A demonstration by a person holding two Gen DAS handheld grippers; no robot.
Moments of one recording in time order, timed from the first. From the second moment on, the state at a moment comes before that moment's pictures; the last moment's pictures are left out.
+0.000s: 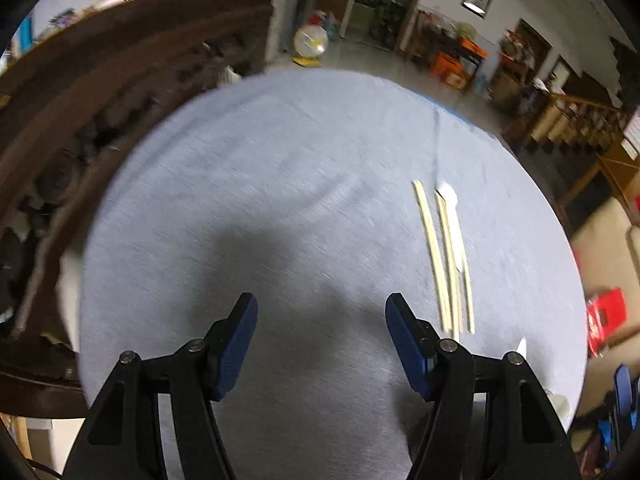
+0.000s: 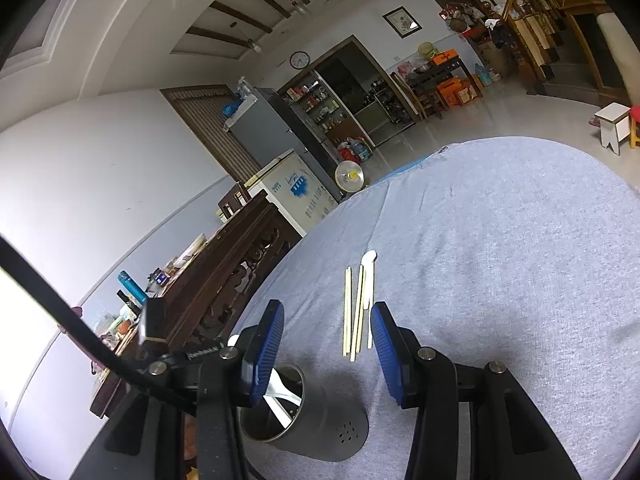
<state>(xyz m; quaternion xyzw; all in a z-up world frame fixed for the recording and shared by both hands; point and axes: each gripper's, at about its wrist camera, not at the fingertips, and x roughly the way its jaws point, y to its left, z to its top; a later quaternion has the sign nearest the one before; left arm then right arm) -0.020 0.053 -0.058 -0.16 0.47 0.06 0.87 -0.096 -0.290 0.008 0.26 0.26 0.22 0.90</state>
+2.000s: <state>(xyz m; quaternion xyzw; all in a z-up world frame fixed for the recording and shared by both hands) 0.011 0.028 -0.044 -0.24 0.49 -0.16 0.82 -0.081 -0.278 0.003 0.26 0.27 0.22 0.90</state>
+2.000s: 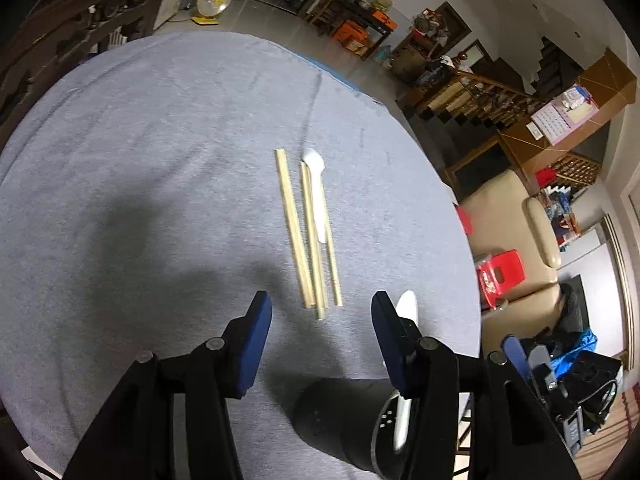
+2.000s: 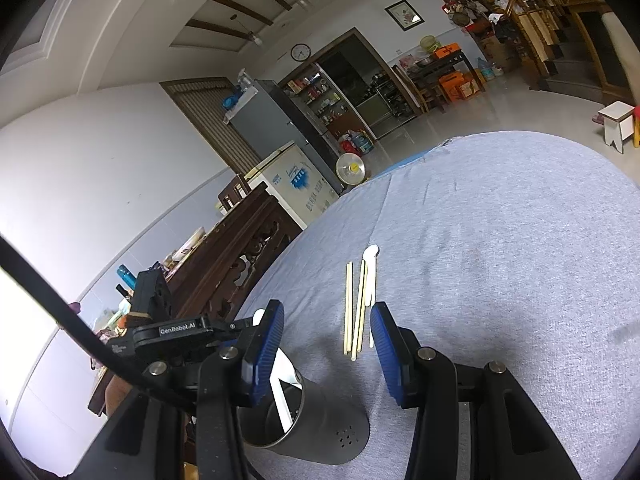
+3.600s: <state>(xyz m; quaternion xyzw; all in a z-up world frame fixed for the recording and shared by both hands) -0.019 -0.006 -0.010 -0.21 0.46 -0.27 0.82 -0.084 -0.286 0.005 0.26 0.26 0.22 0.90</state>
